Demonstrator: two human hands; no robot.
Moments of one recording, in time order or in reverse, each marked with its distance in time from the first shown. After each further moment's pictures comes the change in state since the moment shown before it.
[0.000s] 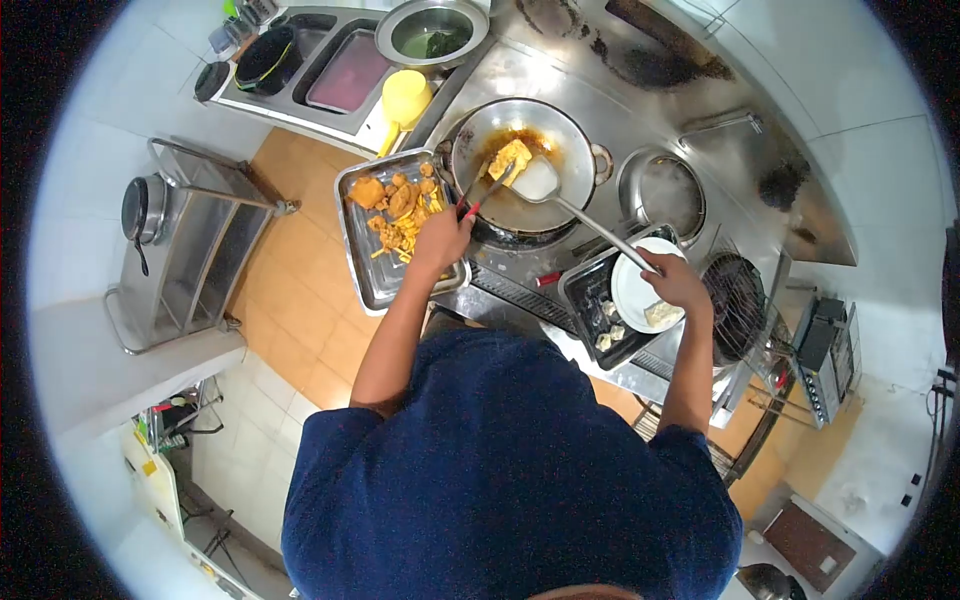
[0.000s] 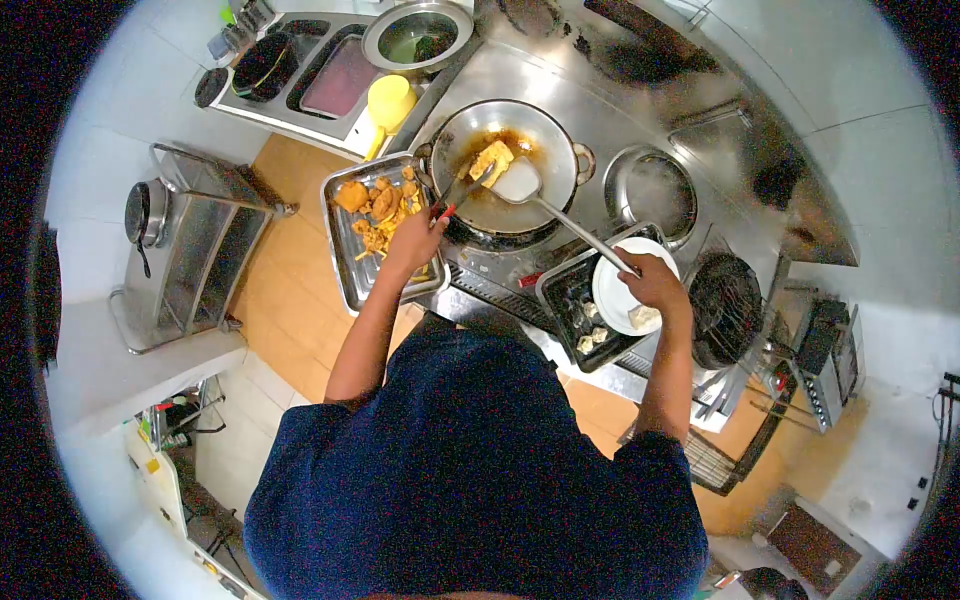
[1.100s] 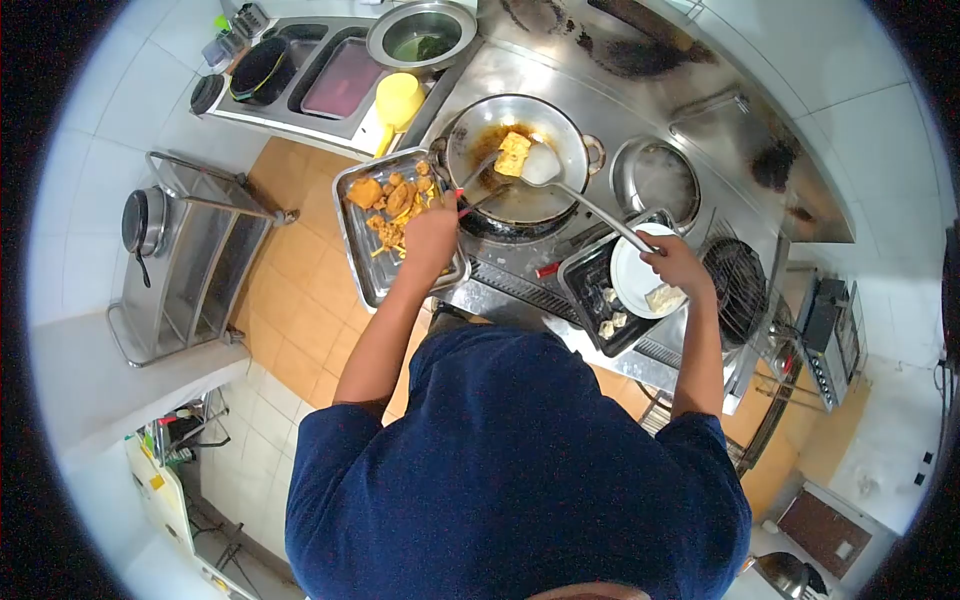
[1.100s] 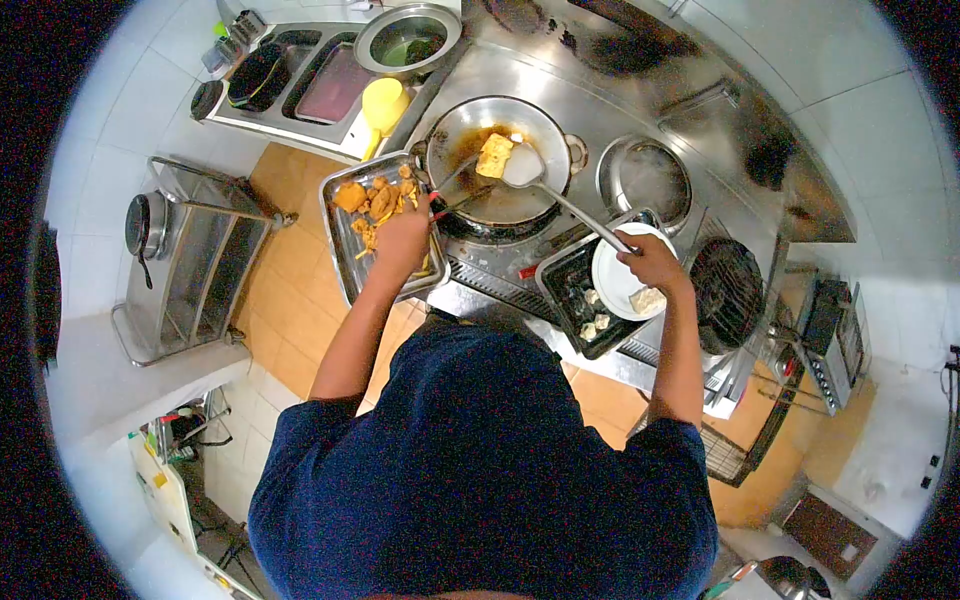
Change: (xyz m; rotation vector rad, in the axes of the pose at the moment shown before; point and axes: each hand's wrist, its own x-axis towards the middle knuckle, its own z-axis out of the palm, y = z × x) left_hand -0.031 0.019 -0.026 0.600 0.233 0.324; right_hand -0.005 0.009 0.005 0.263 0.017 0.094
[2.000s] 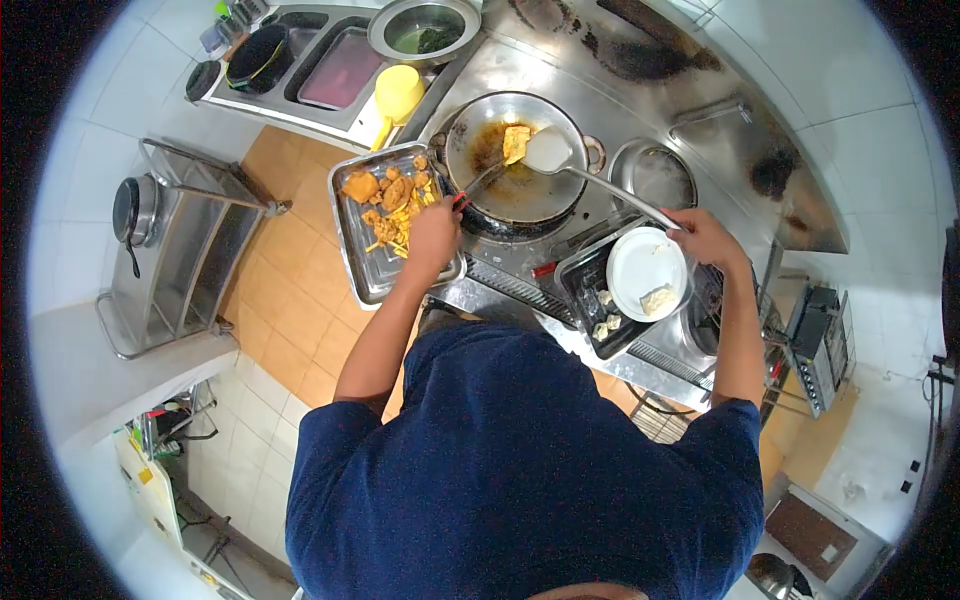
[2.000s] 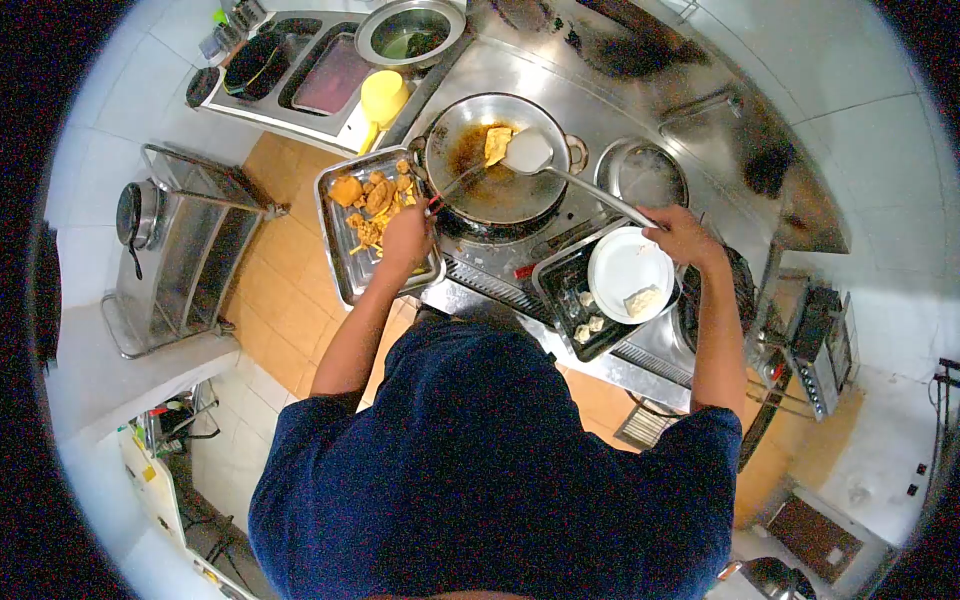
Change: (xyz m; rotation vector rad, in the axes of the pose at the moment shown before) left_hand 0.002 -0.006 0.036 -0.416 -0.068 -0.160; right_hand 0.008 -0.045 -0.078 -0.197 -0.074 -0.060
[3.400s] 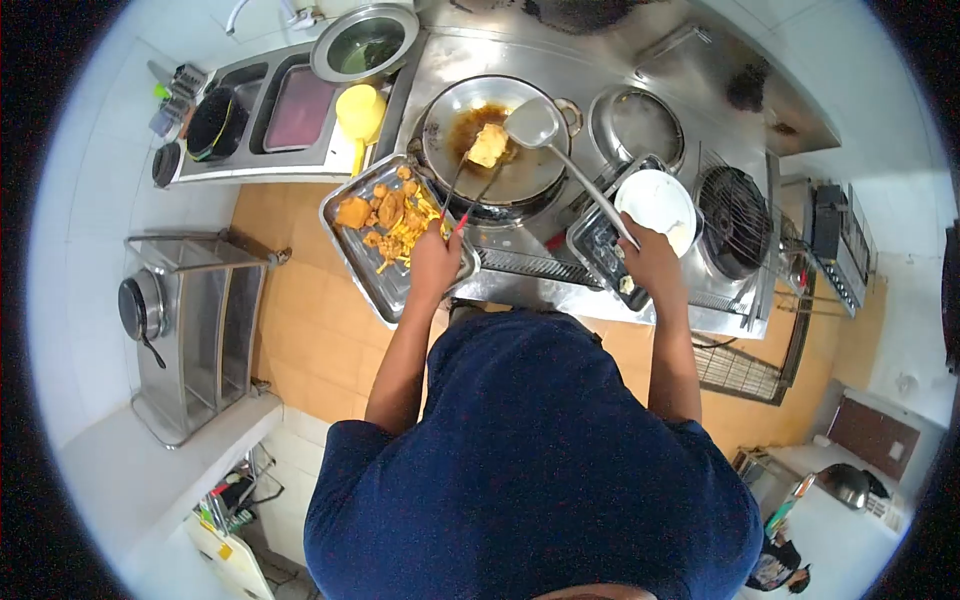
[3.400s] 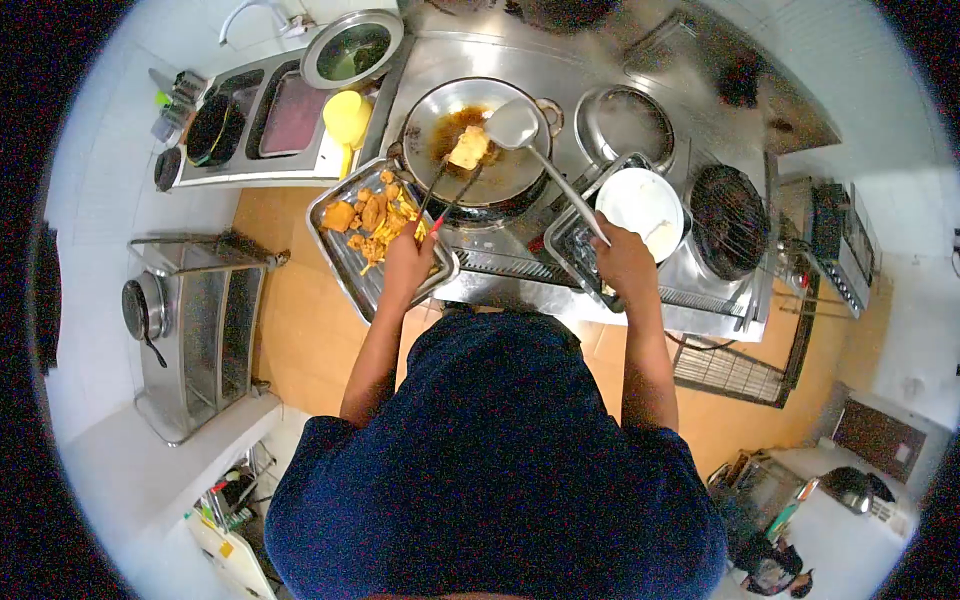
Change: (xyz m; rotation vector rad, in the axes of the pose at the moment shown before) left_hand -0.028 -0.018 -0.009 -0.250 -0.097 -0.041; right_hand -0.060 -0.079 0.171 0.014 0.505 0.306
